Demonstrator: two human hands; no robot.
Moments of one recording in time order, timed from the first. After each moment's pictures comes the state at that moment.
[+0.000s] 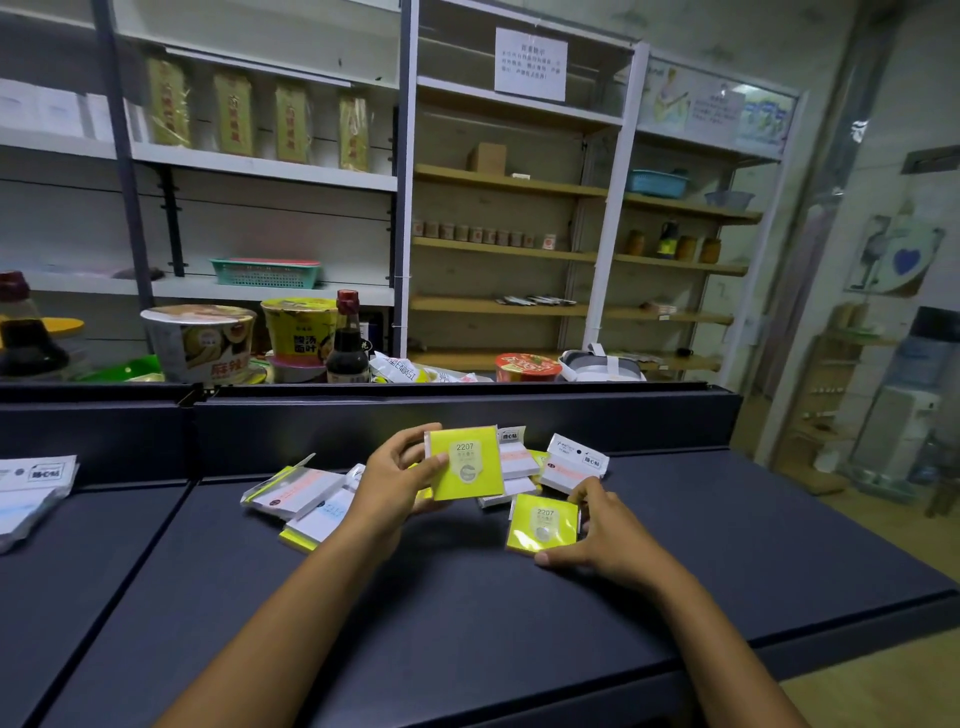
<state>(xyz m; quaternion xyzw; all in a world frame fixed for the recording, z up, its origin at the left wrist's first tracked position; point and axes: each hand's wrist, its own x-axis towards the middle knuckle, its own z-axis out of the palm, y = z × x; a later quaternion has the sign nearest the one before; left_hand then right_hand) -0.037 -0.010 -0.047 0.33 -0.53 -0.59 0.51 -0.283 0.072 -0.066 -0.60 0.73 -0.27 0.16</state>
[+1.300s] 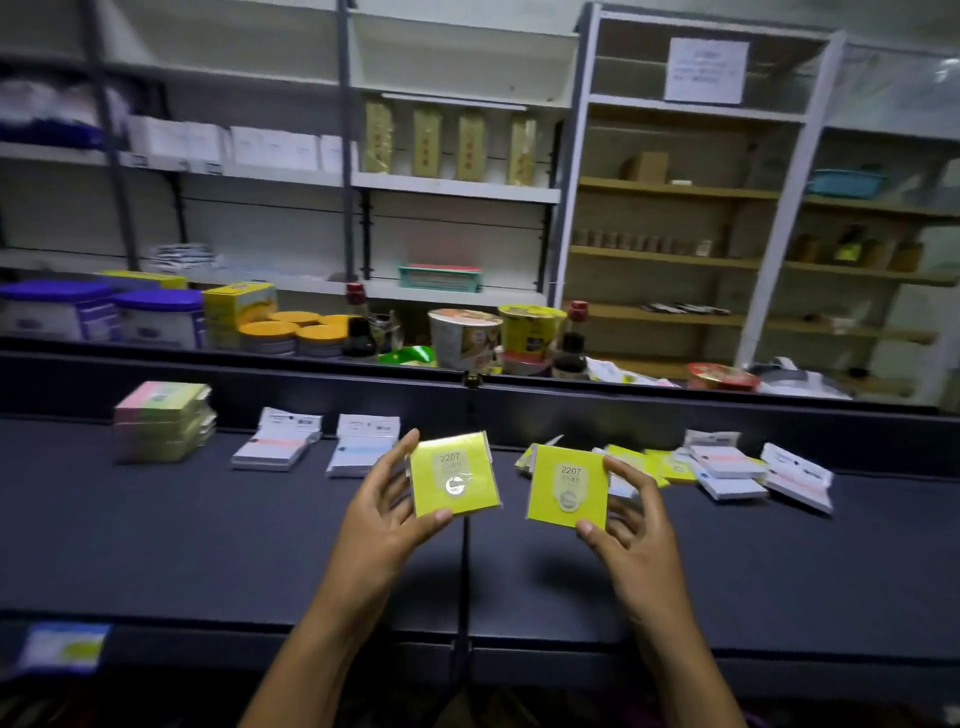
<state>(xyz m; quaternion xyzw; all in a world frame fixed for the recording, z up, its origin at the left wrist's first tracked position) 0.280 0.121 -0.053 0.33 -0.56 -0.45 0.62 0.037 0.140 -0.054 -0.55 0.46 -0.63 0.29</state>
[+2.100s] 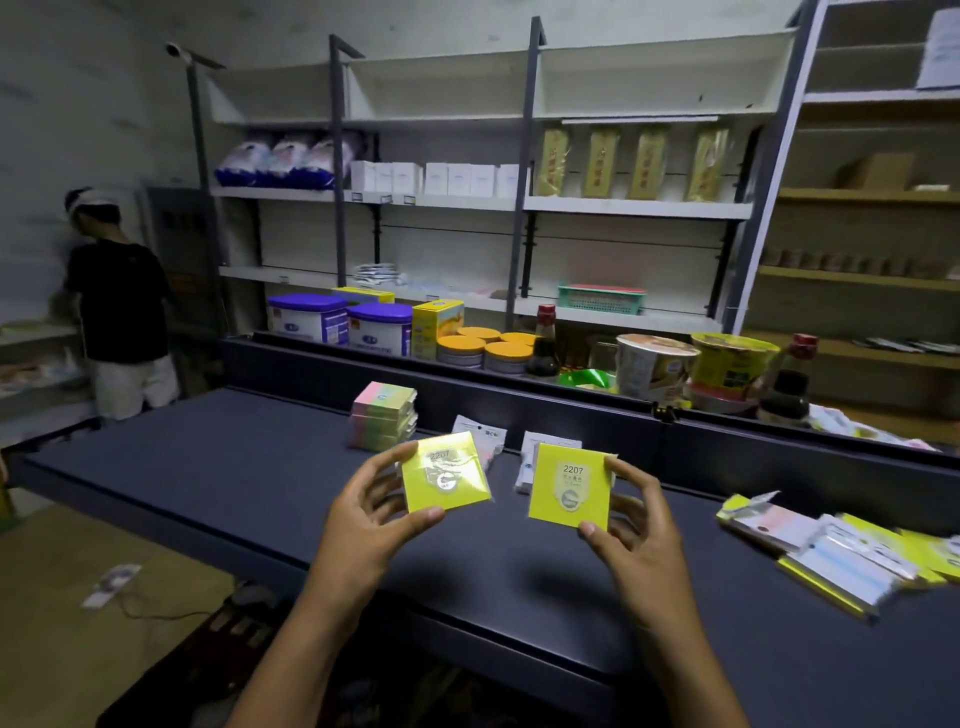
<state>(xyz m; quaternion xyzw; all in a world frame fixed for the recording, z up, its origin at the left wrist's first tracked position) 0.465 0.158 -0.048 0.45 -0.50 -0.30 0.68 0.215 0.101 -0.049 -0.63 0.37 -0.57 0.38</state>
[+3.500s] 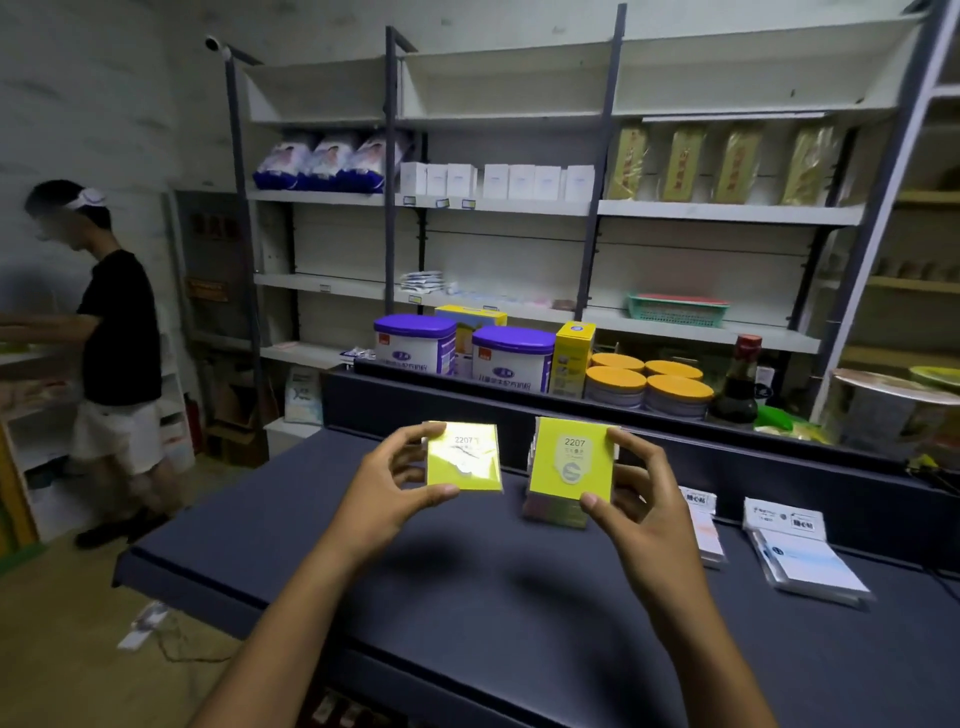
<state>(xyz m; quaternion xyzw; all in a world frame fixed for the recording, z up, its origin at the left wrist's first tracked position) 0.775 0.066 -0.017 0.51 -0.57 -0.26 0.59 0.522 0.030 -0.022 -0.66 0.35 -0.58 0.33</state>
